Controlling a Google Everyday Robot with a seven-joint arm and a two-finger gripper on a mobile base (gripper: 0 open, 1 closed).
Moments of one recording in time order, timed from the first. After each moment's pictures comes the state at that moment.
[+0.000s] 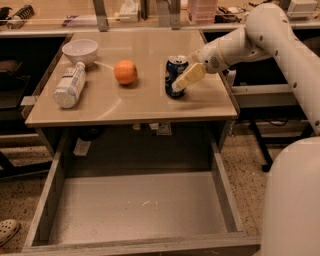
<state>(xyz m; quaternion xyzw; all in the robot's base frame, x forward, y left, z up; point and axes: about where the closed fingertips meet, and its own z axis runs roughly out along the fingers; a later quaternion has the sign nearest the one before) 0.733 -0.084 0.857 -0.50 0.74 0.26 0.38</state>
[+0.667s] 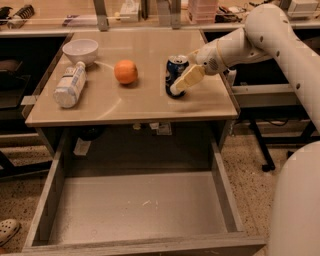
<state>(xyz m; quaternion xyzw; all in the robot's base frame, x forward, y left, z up) 0.719 -0.074 0.860 -0.51 0.72 0.26 0.38</state>
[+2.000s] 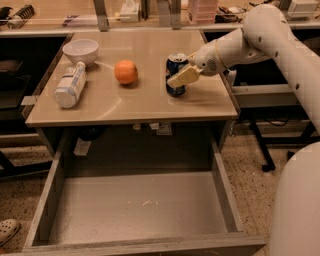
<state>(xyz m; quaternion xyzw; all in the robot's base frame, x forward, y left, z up) 0.714 -0.070 0.860 -0.52 0.72 0.26 0.38</state>
